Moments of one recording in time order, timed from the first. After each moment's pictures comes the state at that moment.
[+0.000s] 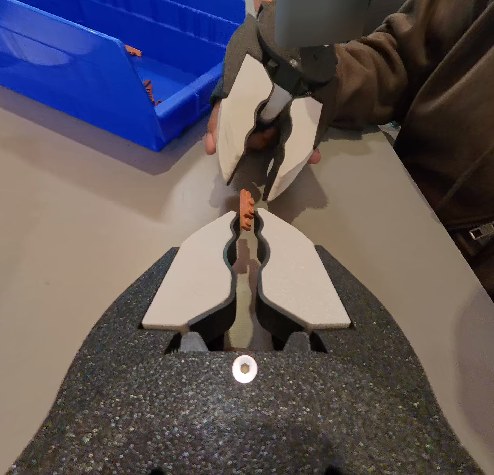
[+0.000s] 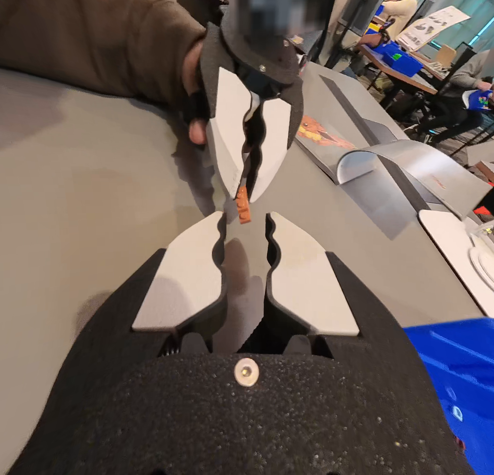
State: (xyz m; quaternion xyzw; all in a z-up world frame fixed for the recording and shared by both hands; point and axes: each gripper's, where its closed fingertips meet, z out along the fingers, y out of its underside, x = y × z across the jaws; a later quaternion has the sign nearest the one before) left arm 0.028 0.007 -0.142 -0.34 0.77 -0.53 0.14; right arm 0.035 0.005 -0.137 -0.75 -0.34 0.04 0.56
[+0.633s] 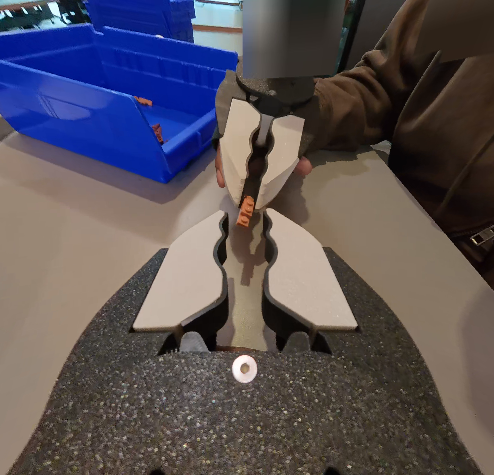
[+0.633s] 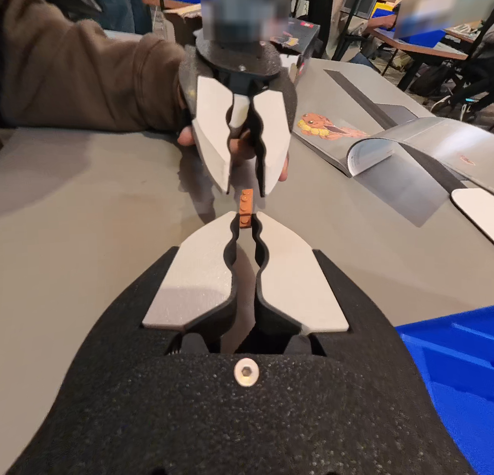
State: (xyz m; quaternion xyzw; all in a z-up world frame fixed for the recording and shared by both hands) left arm 0.029 0.005 -0.124 -0.30 0.74 -0.57 0.19; right arm 0.034 0.006 -0.130 -0.77 -0.28 0.11 0.56
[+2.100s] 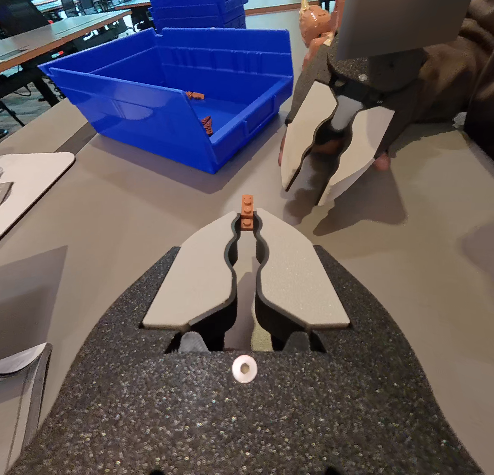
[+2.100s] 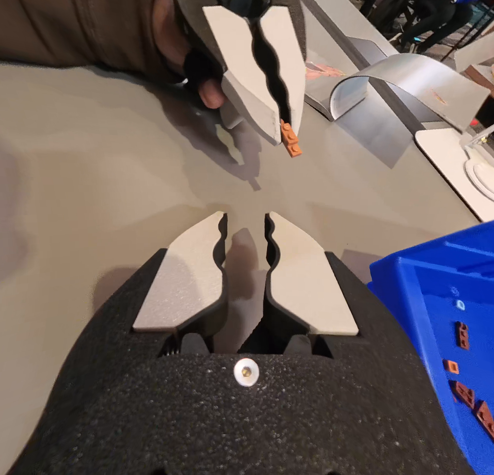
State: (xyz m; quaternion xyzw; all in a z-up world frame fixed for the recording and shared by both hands) left arm 0.047 0.029 -0.131 -0.33 0.75 -0.50 0.29; right arm 0.045 -0.020 -0.154 -0.83 -0.24 0.00 0.50
